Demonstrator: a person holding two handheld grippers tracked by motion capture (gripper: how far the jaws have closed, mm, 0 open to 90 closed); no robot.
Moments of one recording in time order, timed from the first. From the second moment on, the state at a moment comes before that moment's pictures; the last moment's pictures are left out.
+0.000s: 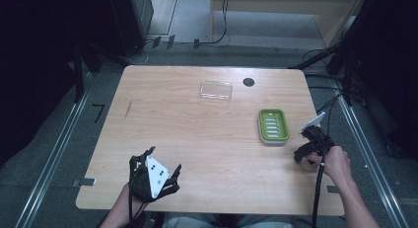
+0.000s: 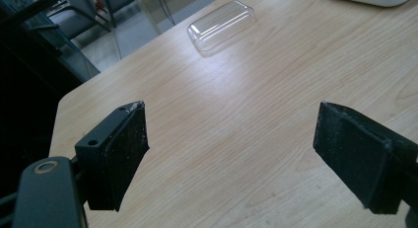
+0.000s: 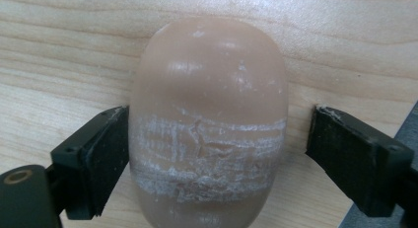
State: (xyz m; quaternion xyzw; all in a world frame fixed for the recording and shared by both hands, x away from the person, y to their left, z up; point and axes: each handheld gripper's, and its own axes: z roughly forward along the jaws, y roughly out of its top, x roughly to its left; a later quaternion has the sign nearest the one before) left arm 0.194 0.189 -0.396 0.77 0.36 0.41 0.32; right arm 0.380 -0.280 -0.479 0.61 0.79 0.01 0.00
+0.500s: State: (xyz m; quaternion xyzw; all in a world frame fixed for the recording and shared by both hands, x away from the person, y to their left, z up) left arm 0.193 0.189 -0.396 0.77 0.36 0.41 0.33; right arm 0.375 -0.274 -0.472 0.61 0.79 0.02 0.01
